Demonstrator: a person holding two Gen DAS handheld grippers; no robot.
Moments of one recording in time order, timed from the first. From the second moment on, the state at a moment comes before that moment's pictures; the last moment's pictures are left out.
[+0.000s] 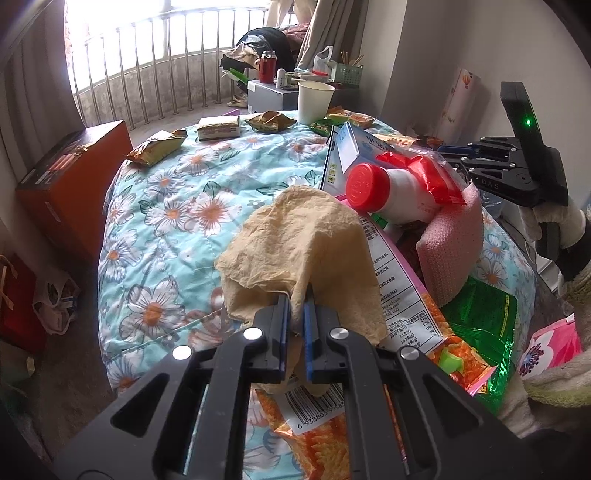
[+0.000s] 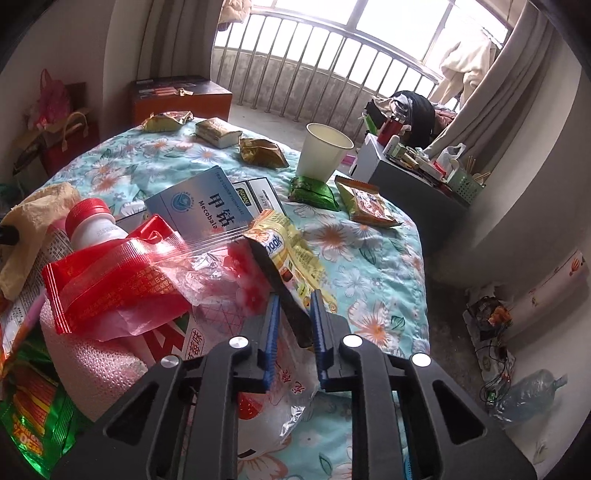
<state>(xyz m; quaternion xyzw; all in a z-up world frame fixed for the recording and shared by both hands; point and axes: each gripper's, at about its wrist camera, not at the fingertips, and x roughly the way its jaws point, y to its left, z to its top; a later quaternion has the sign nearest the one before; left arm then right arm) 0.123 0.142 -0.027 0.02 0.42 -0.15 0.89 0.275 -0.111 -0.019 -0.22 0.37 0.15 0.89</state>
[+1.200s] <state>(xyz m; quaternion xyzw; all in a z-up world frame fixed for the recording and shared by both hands) 0.088 0.132 0.027 0.04 0.36 -0.12 0.93 0.202 -0.200 0.034 -0.06 0.32 0.17 0.93</state>
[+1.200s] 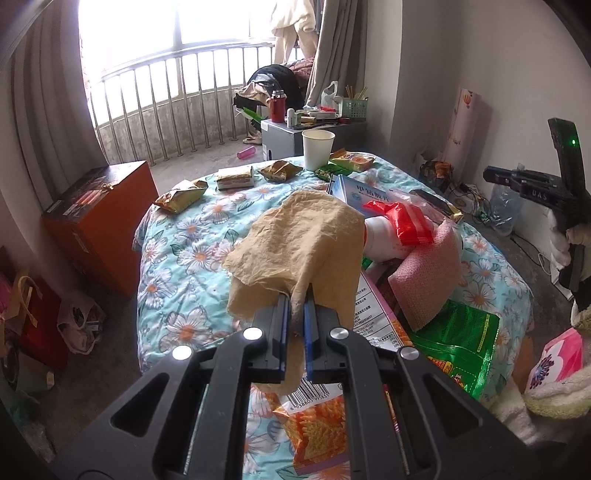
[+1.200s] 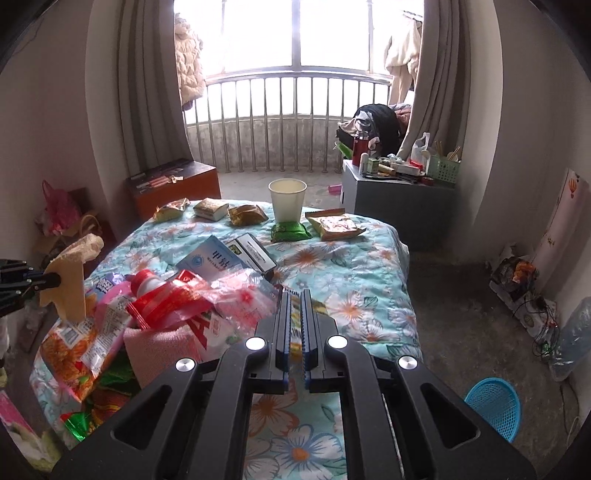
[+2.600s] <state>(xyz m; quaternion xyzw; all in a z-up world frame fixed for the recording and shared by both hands) 0.099 0.140 0.018 0.02 0.38 -0.10 0.92 0.220 -0.183 -0.022 -0.17 0.30 0.14 0.93</state>
